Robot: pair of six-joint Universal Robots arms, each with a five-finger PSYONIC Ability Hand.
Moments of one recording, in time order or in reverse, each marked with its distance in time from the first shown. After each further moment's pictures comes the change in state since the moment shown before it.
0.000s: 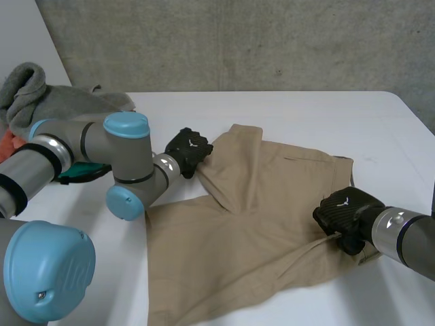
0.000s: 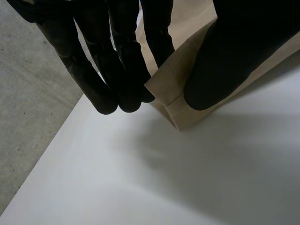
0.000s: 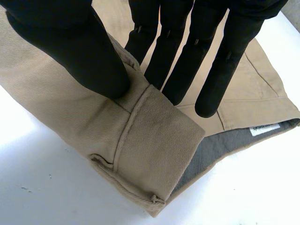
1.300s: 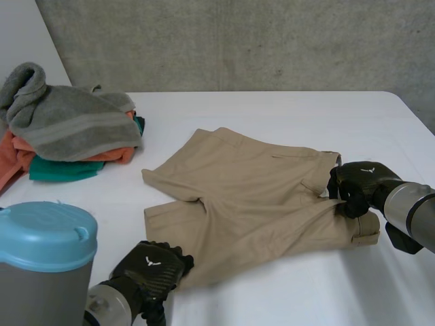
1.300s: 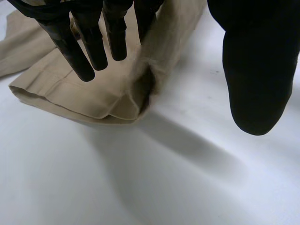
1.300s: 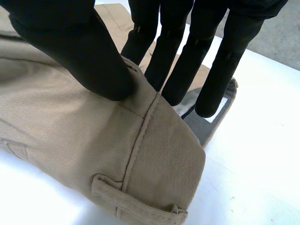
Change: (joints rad) left arm -0.219 0.960 -1.244 -0.145 -0.288 -0.471; right arm -0.053 -0.019 -0.047 -0.118 0.028 0.512; left_hand -0.828 -0.852 -0.842 -0.849 -0.826; right_hand 0.010 0.000 0.000 0.000 0.000
